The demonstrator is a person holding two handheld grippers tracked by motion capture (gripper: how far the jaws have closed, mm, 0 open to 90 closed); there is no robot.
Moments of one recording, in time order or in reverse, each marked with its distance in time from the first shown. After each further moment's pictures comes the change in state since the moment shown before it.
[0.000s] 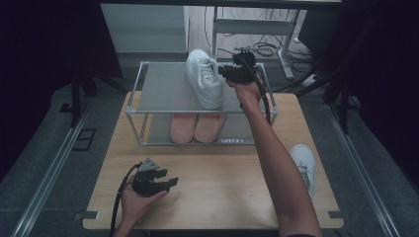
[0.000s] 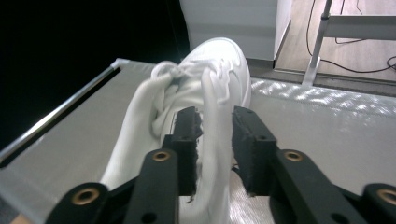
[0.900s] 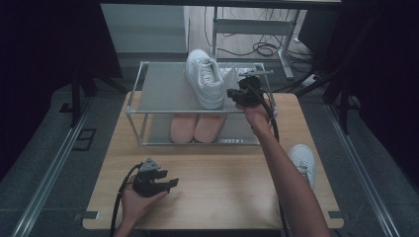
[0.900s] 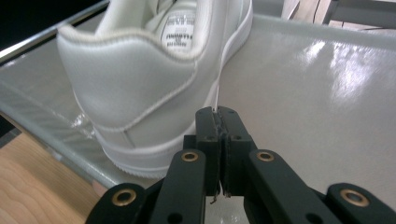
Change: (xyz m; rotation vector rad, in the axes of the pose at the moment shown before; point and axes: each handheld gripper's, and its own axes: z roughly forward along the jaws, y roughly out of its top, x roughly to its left) left arm 0.000 -0.001 0.002 0.028 0.002 -0.002; right arm -0.011 -0.059 -0.015 0.097 0.008 -0.097
